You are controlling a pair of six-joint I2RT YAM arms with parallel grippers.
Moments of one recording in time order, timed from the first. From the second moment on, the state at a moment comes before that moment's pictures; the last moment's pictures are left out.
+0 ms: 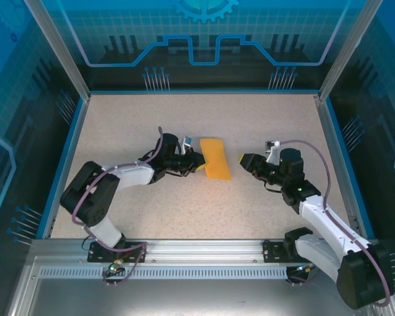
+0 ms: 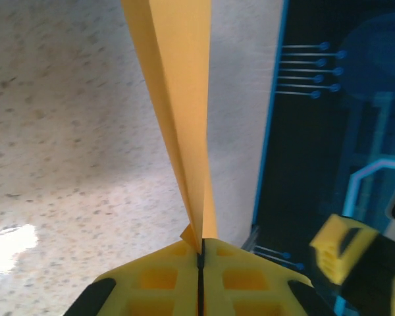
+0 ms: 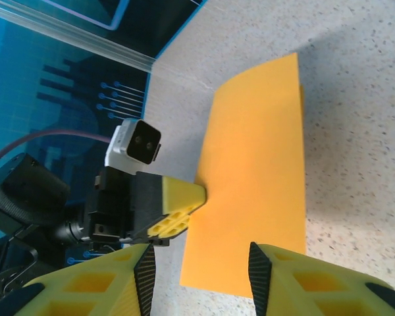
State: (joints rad) left arm -0.50 1.68 0.79 0.30 0.62 -1.15; right arm 0.26 0.93 0.47 0.03 -0.52 0.90
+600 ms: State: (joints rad) left arm -0.52 1.83 0.78 0.19 0.61 -1.00; right arm 0.30 1.15 0.51 0.02 -0.55 0.79
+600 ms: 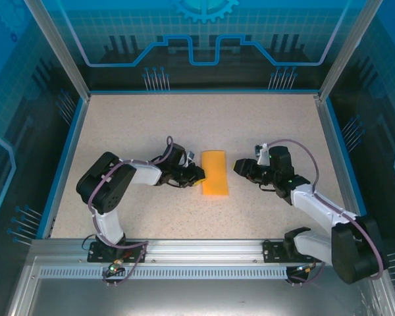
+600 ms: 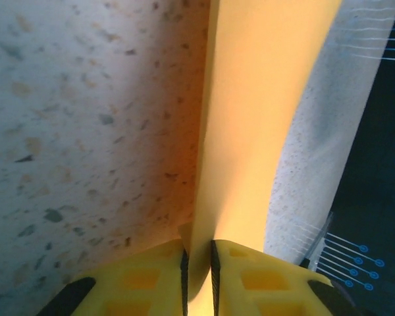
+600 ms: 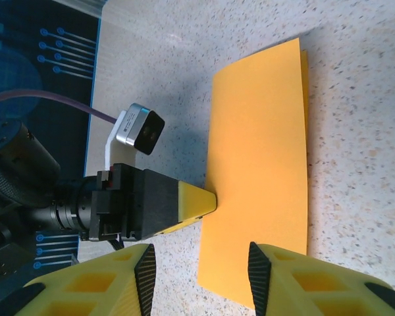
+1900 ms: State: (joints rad) left arm -0.62 1.66 0.90 -0.17 0.48 -0.80; right arm 0.46 1.81 0.84 0.09 -0.55 0.66
